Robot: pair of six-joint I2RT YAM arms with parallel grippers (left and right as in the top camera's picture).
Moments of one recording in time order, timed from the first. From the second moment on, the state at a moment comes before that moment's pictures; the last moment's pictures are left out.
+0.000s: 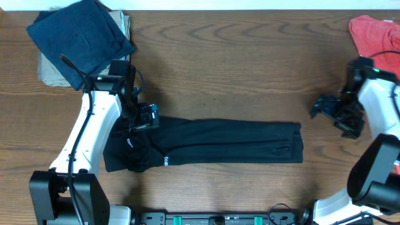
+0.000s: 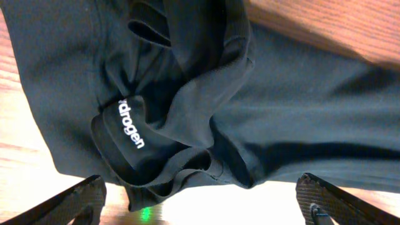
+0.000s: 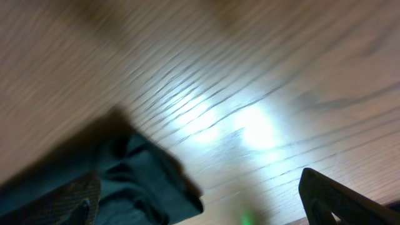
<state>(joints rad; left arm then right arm) -0.07 1.58 1.20 -1.21 0.09 -0.30 -0.30 1.76 1.28 -1.16 0.01 0.37</state>
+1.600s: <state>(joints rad) -0.07 1.58 1.20 -1.18 0.09 -0.29 -0.34 1.69 1.12 -1.12 -0.36 0.22</state>
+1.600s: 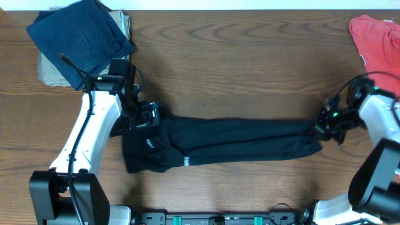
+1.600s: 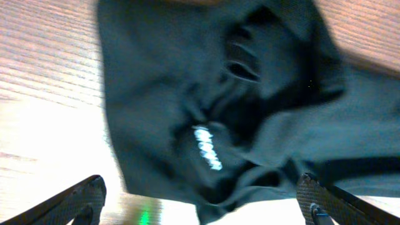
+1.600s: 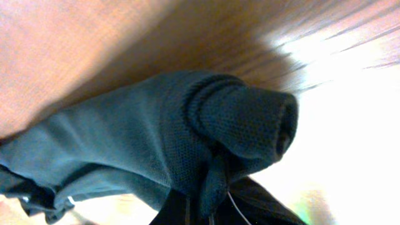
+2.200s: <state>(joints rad) -0.07 1.58 1.20 -1.18 0.09 -0.30 0.06 1.53 1.13 -1.03 -0.32 0.29</state>
